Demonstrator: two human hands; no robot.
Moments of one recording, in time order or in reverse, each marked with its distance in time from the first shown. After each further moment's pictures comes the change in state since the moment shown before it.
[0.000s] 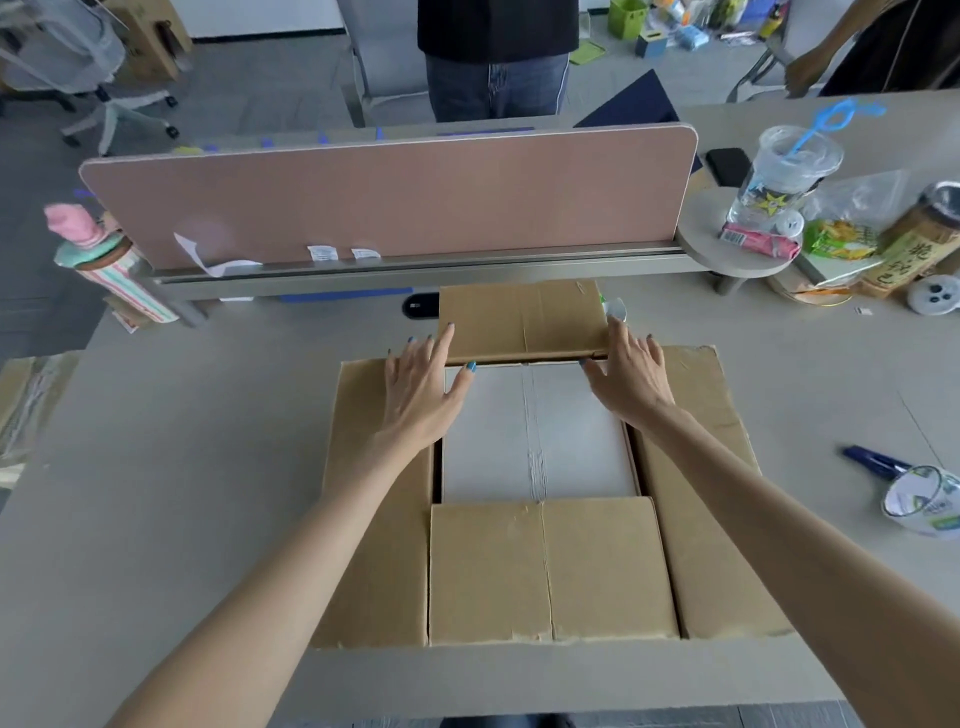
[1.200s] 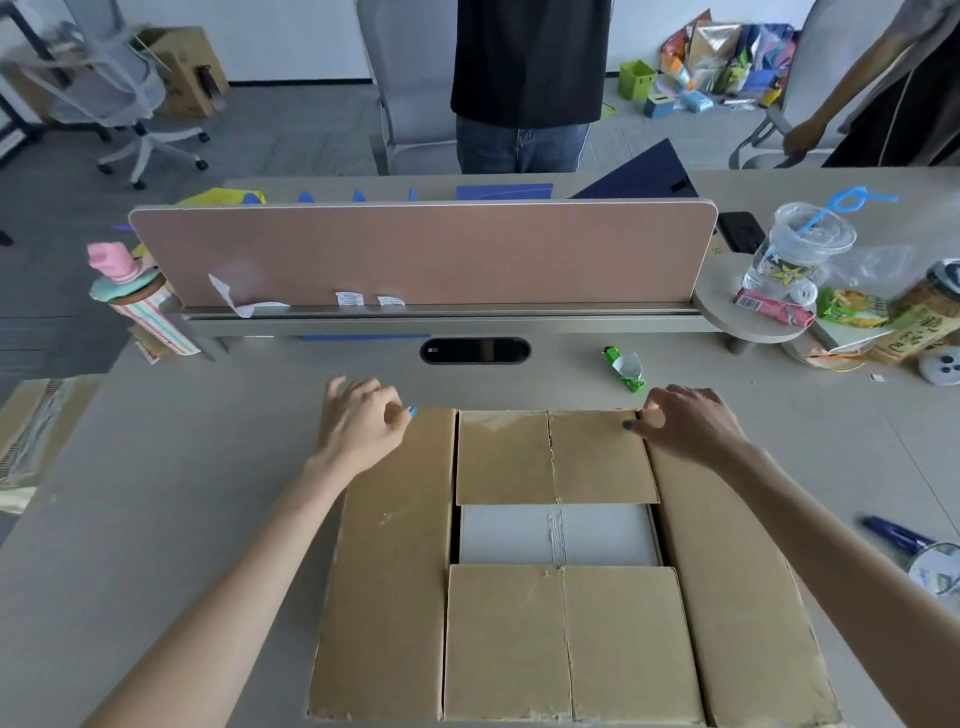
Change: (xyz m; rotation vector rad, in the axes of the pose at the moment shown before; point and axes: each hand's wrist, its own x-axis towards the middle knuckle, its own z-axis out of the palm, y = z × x) left_hand 0.013 -0.068 -0.069 0.248 0.153 0.054; right_hand 0.022 0.032 -0.042 -0.361 -0.178 -0.086
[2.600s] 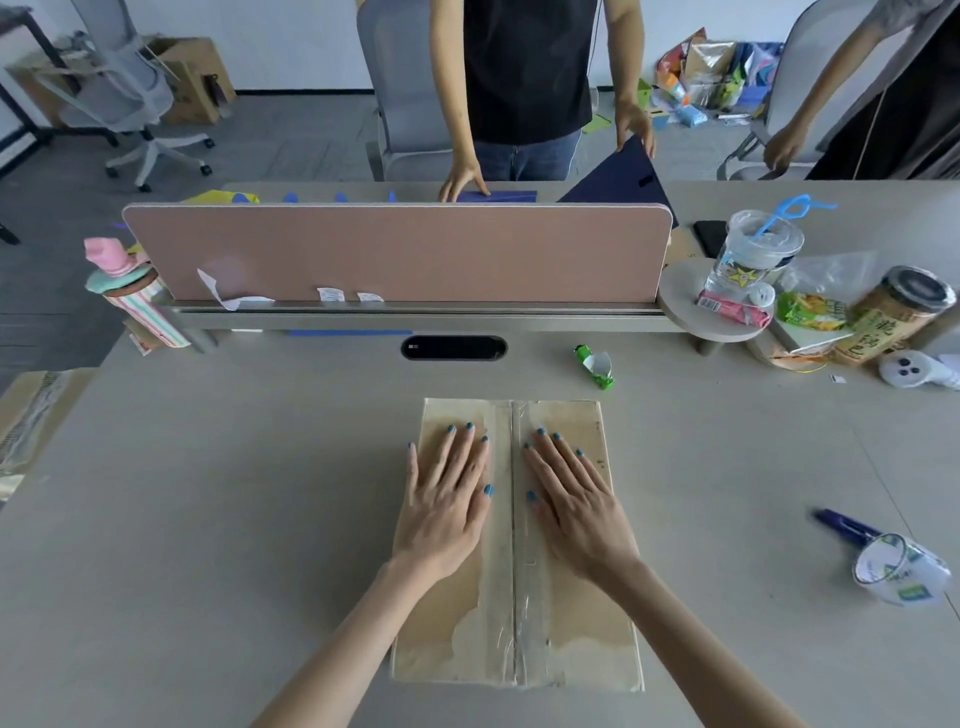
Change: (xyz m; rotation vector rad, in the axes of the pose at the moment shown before) left_hand -0.106 0.125 0.075 0.043 -0.066 0.159; right_hand -0.100 -0.059 0.082 0.221 0.262 -0.353
